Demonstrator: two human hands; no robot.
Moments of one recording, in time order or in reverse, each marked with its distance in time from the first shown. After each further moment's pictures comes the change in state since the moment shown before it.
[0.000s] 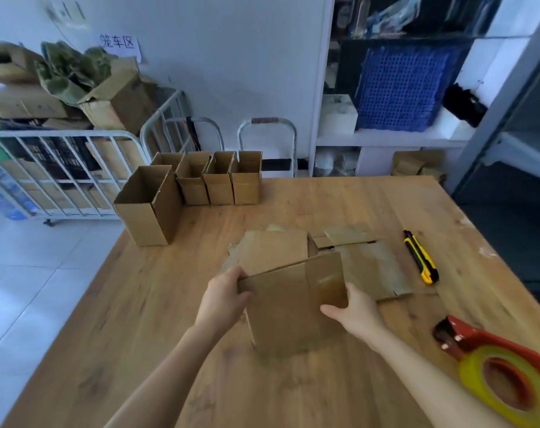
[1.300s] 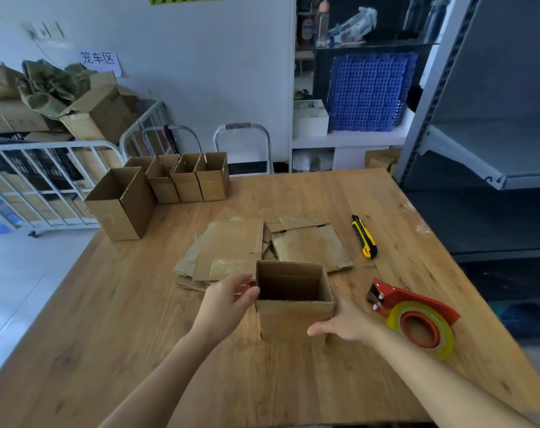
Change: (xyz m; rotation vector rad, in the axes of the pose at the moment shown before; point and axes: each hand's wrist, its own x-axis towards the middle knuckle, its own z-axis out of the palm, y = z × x) left_hand -0.100 0.091 0.054 -0.119 -0.019 0.125; right_hand -0.059 0.105 -0.061 0.161 -0.246 -0.281
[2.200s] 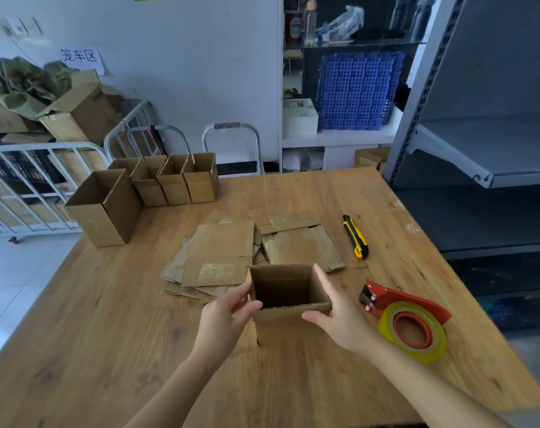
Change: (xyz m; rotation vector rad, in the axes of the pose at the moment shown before) left_hand -0.007 -0.011 0.027 -0.167 0.080 0.032; right_hand -0.028 -0.040 -0.001 -0.138 0.198 -0.107
